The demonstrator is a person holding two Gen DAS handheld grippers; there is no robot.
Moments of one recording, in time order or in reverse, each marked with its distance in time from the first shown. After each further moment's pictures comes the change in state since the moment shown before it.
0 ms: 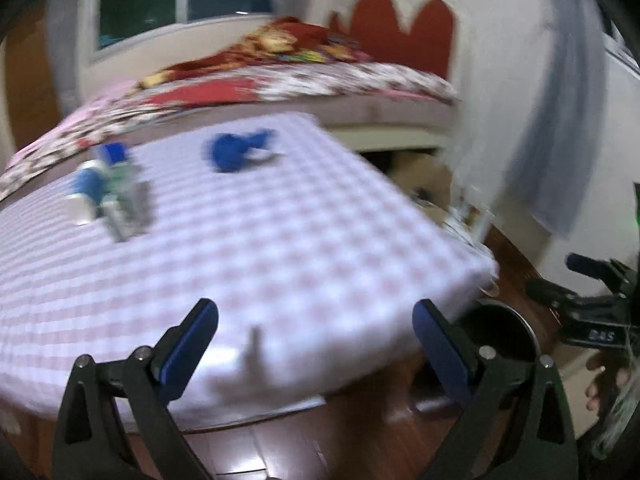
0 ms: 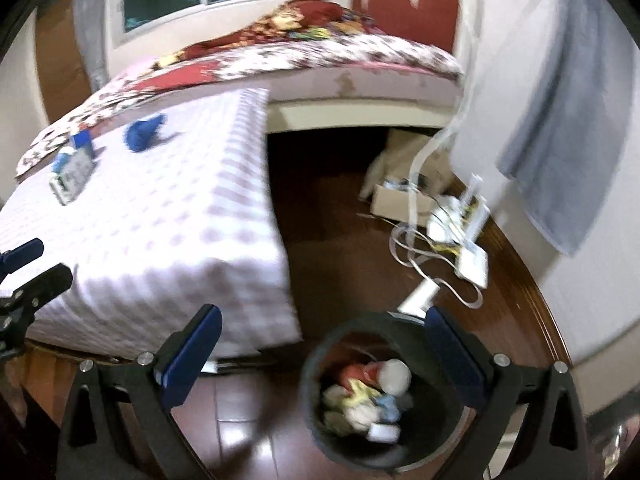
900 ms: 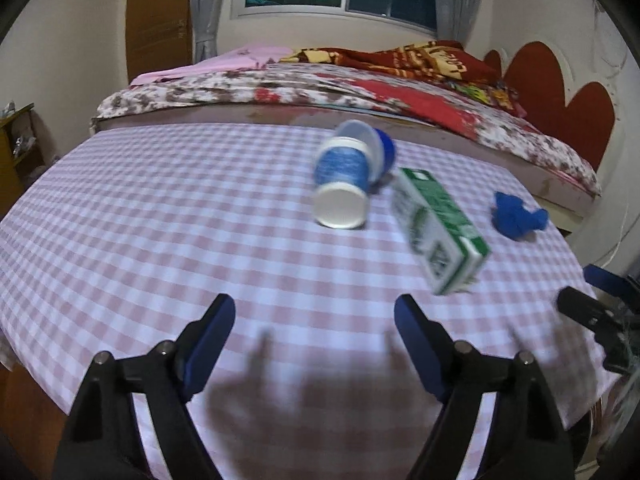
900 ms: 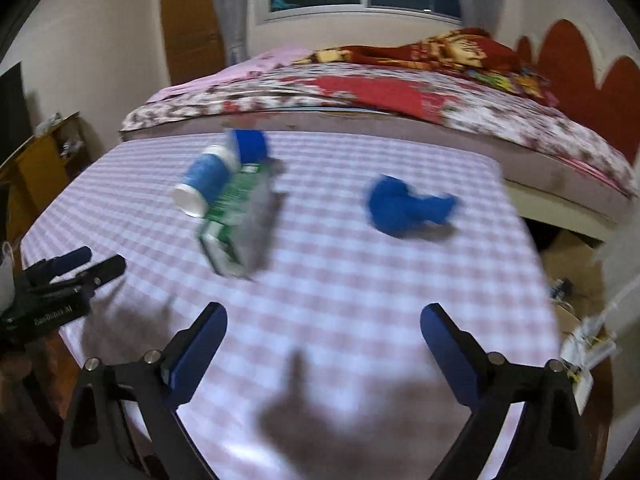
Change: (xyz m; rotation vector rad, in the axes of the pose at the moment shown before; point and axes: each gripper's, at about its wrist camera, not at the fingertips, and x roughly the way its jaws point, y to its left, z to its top) left arm 0.015 0.262 0.014 -0.315 -0.008 0.276; right arm 0.077 0.281 0.116 -0.296 -0.036 0.358
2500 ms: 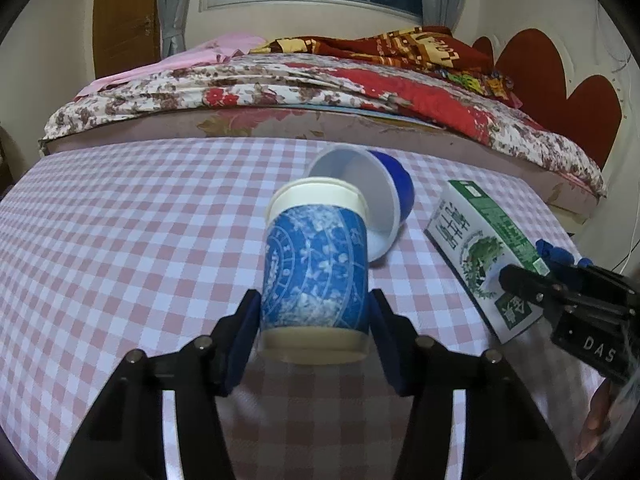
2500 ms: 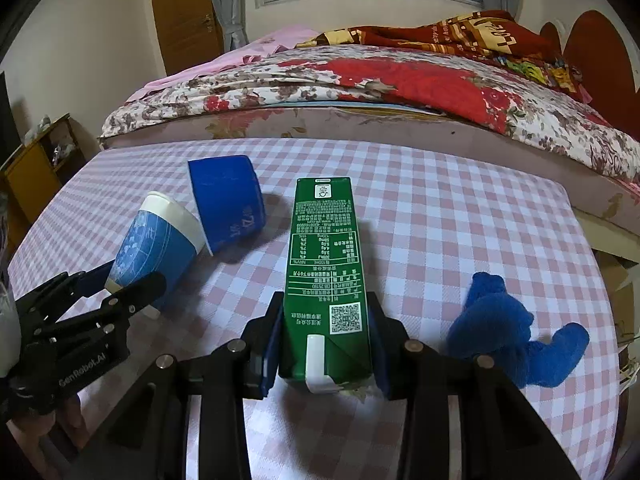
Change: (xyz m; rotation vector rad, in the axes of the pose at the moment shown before) left arm 0.106 -0.021 0.077 0.057 0.039 -0.075; right arm 0.117 -0.009 0.085 0.026 0.054 0.016
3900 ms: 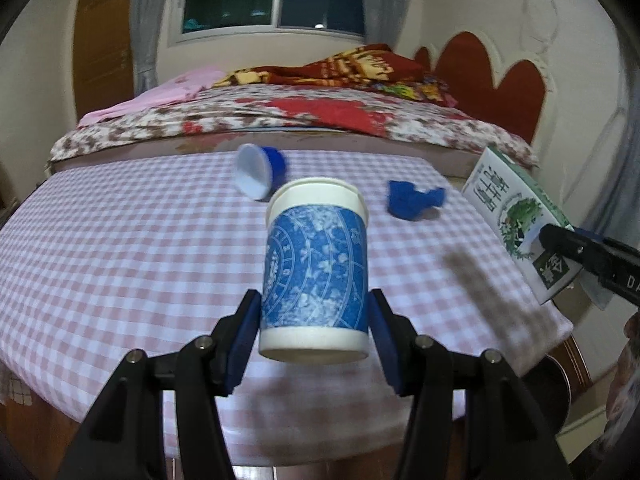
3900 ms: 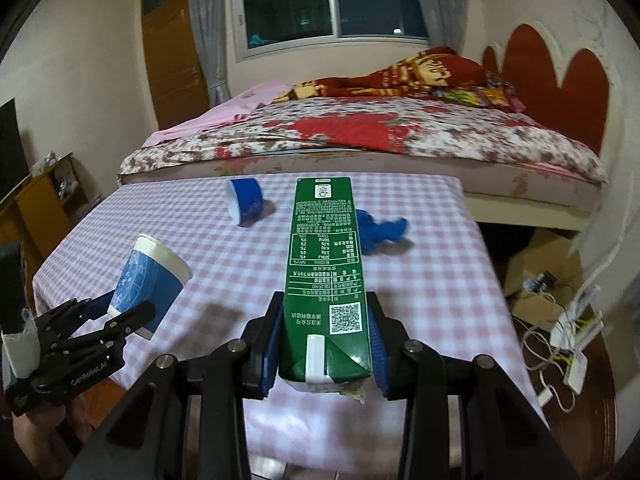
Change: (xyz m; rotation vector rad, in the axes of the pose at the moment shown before) left arm -0.156 -0.070 -0.094 0.107 -0.082 -0.117; right arm -0.229 -0.033 -0.128 0.094 -0.173 -0.085
